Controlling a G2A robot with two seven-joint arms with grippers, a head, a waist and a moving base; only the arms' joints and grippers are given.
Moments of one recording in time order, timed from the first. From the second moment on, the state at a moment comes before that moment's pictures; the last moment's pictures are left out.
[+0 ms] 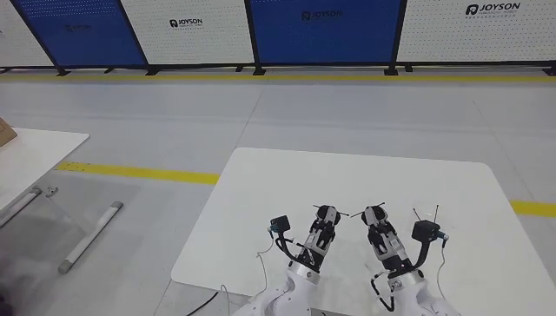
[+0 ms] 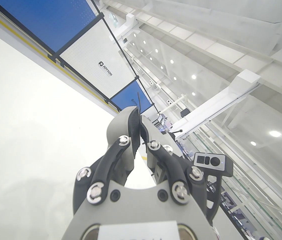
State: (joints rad) left arm 1.42 -1.37 -0.82 -1.48 0.33 -0.22 0.58; right arm -1.46 -1.16 0.98 -1.63 -0.54 -0.21 -0.29
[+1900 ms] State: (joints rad) left arm 1.42 -1.37 -0.82 -1.48 0.33 -0.22 0.58; right arm -1.48 -1.22 1.04 -1.61 -0.59 -0.21 -0.25
